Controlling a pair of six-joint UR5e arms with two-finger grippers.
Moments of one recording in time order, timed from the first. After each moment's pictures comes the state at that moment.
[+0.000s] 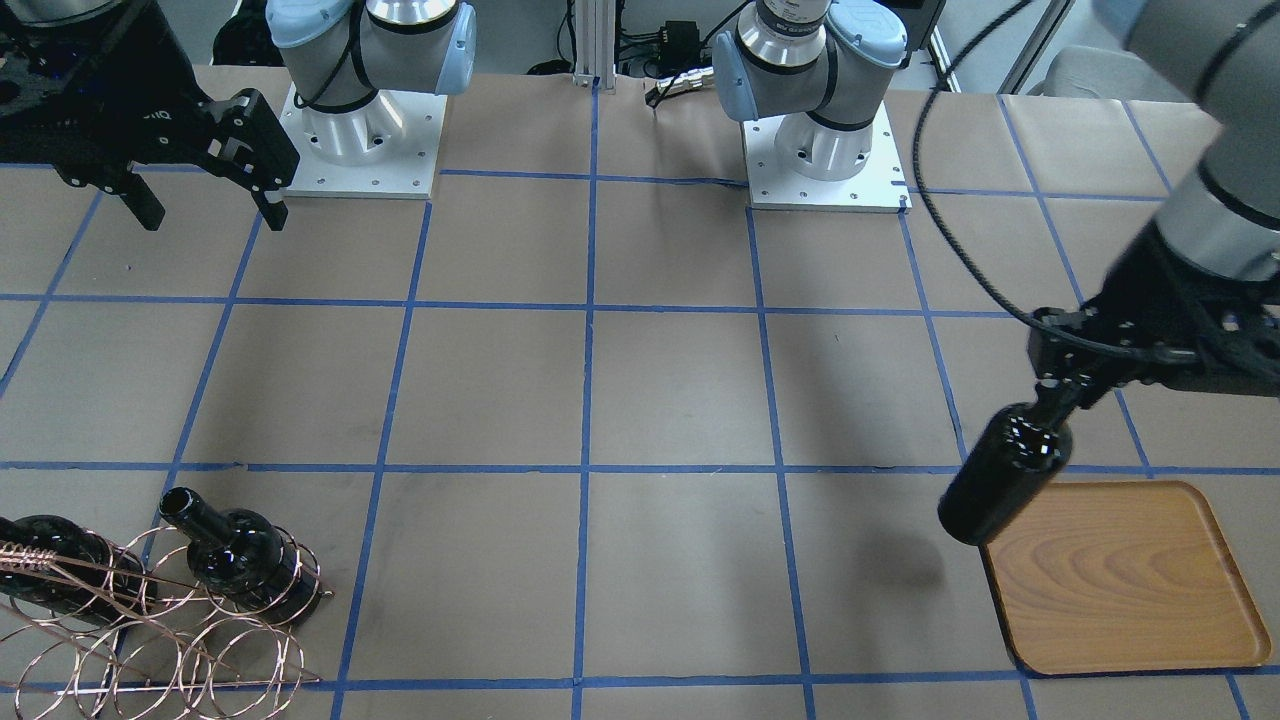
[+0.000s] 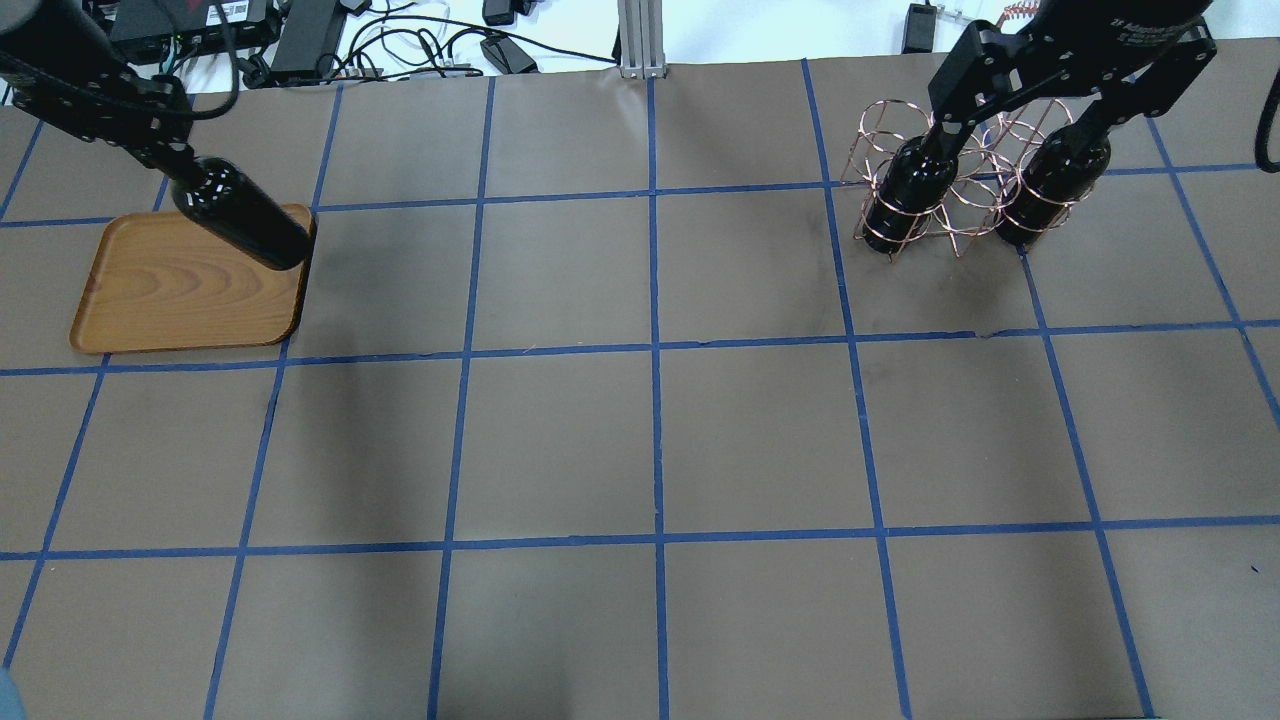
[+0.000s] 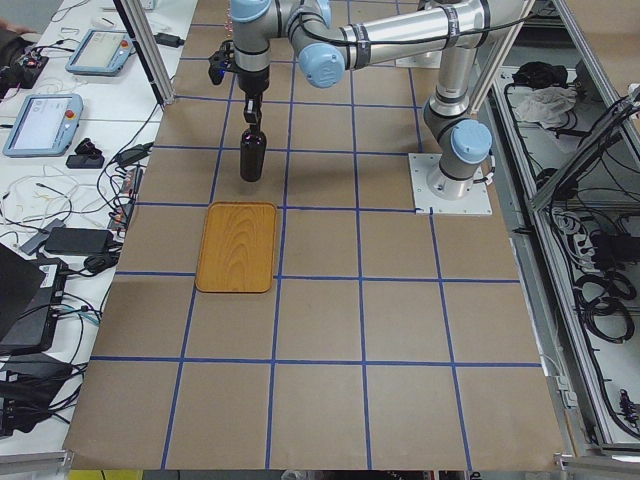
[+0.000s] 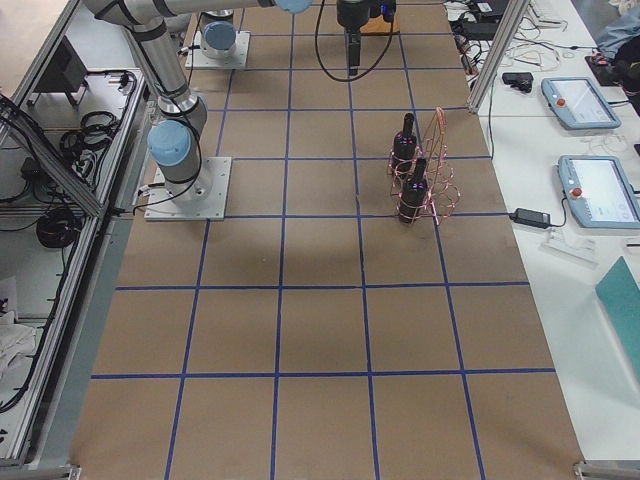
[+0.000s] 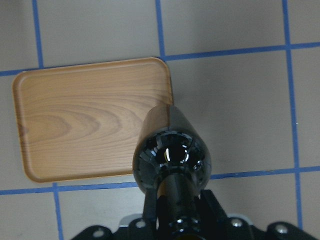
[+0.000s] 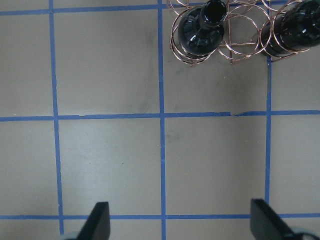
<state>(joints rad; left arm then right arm) -1.16 -1.84 -1.33 -1.45 1.55 0.48 1.49 -1.58 1.44 -1.50 -1.53 -0.06</state>
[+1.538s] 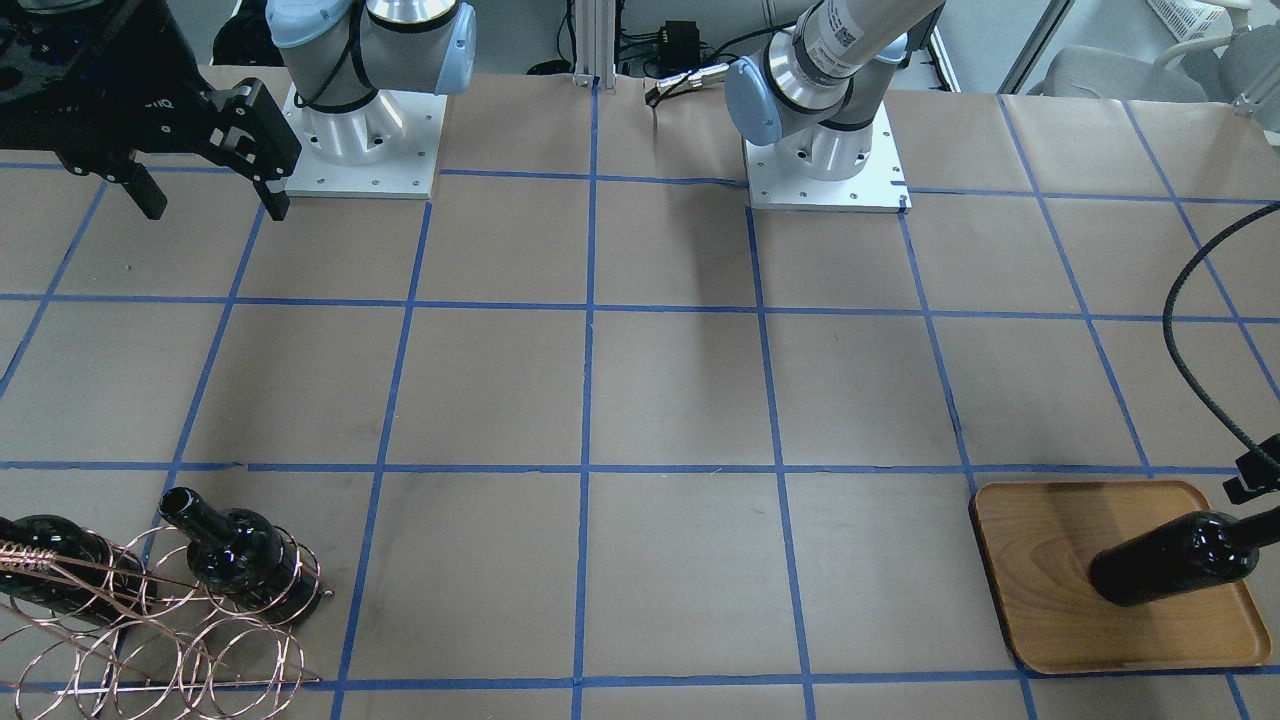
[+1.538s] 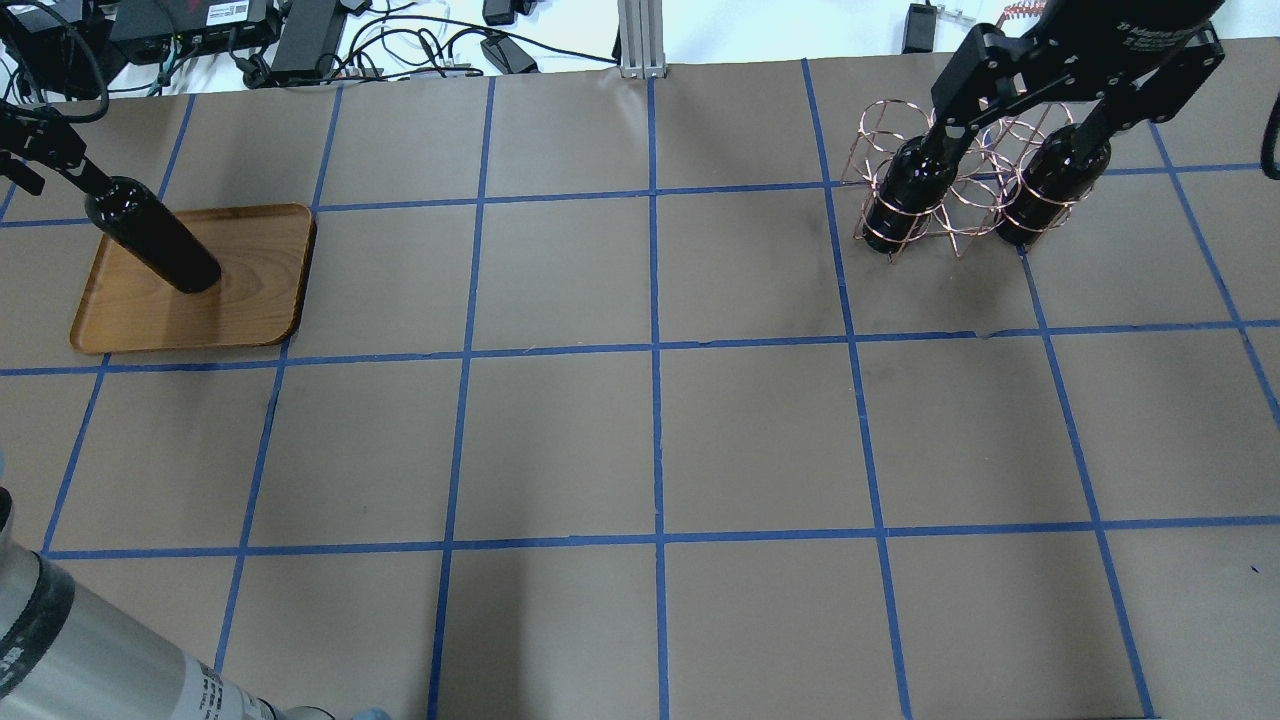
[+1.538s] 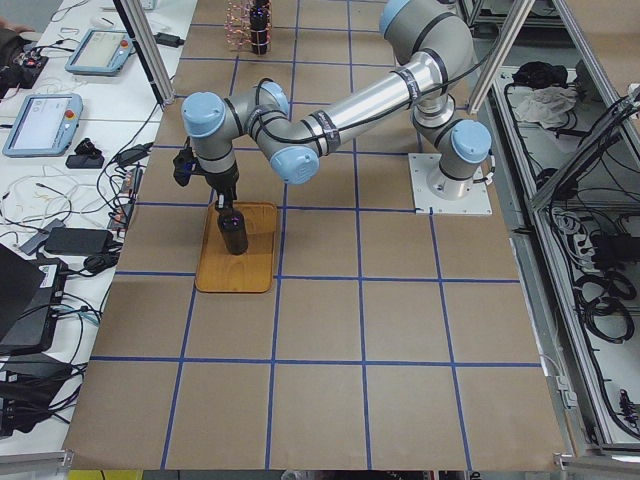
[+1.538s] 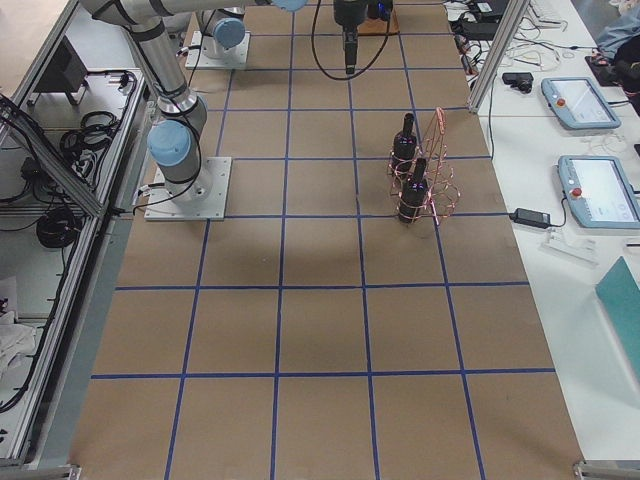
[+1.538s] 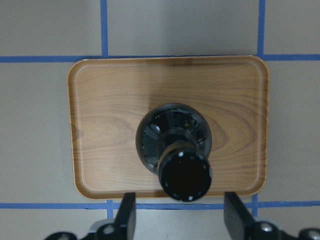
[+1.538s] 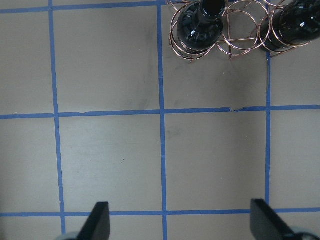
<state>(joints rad) -1.01 -2.05 -1.20 -1.42 1.55 0.54 1.49 -1.60 1.44 -1.49 -1.53 -0.06</state>
